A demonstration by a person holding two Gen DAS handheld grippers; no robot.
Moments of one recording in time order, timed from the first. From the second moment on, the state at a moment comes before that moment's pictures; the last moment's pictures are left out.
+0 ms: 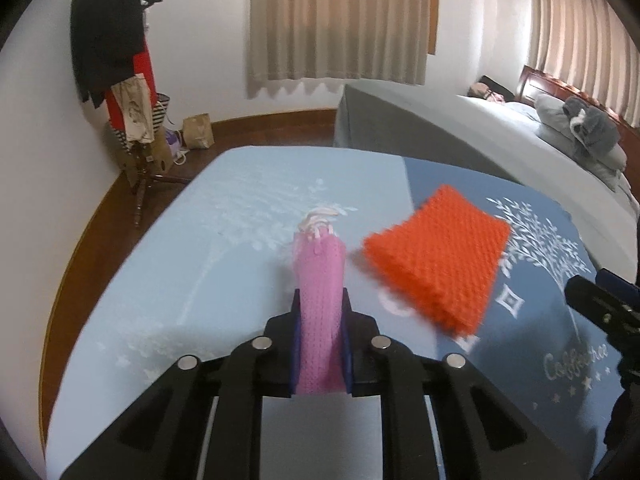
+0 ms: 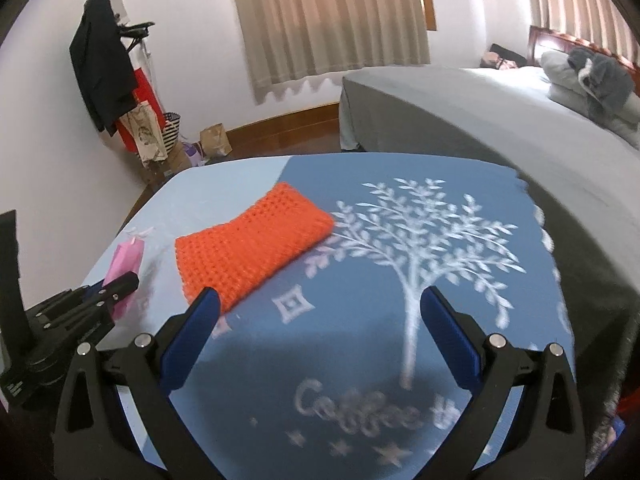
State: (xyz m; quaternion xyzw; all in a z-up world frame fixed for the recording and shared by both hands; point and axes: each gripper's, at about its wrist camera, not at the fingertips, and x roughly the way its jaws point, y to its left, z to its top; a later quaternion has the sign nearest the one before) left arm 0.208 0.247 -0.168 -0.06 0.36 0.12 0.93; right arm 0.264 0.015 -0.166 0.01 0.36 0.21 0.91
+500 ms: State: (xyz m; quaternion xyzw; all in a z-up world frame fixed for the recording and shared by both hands) left arm 0.205 0.274 -0.171 -0.06 0.35 0.14 0.93; right arm 0.301 0.079 -0.196 -0.01 0.42 0.21 0.88
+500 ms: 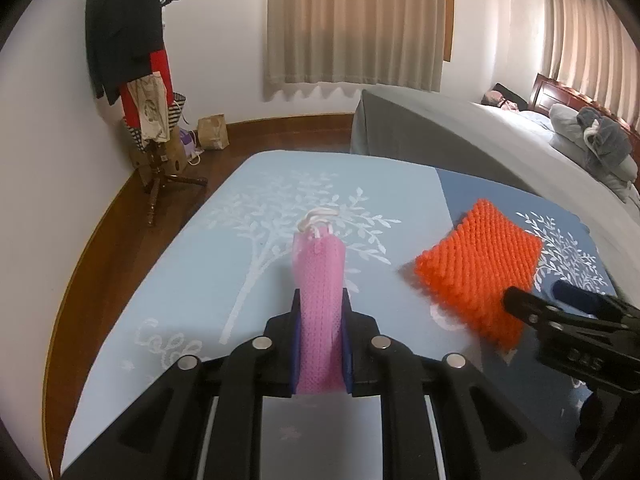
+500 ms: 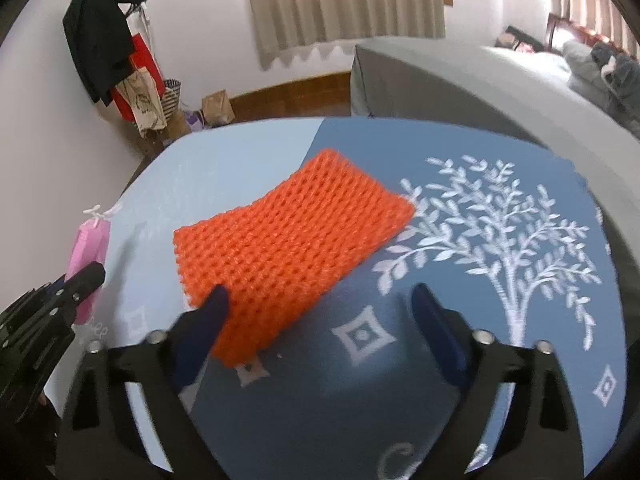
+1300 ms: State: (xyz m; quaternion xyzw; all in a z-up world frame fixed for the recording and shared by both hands) left arm 0.194 0.251 -0.148 -0.05 0.33 0.13 0.93; right arm 0.272 0.061 -0.156 0.01 0.39 0.30 0.87
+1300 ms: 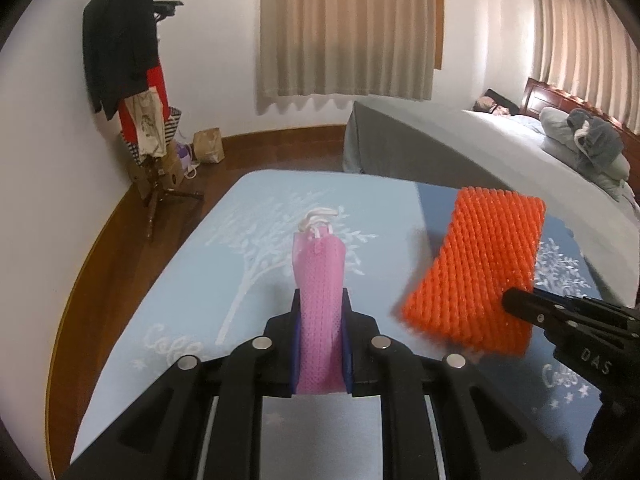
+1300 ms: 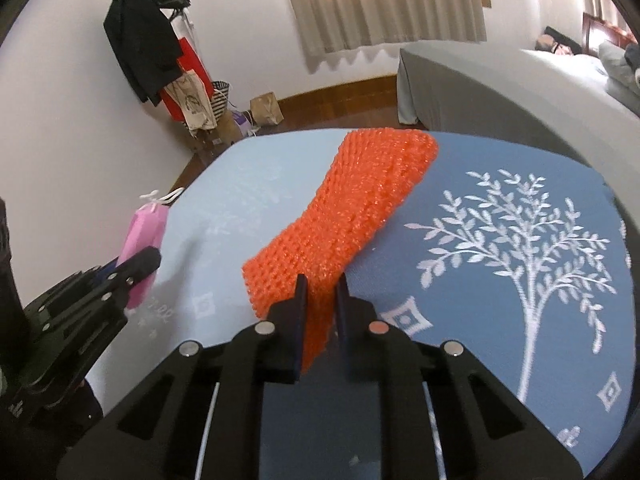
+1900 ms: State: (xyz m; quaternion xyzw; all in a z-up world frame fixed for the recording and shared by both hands) left arm 0.167 0.178 -0.106 -0.03 0.30 0.06 0.95; right arm 0.209 -0.035 -0.112 0.02 0.35 0.27 0.89
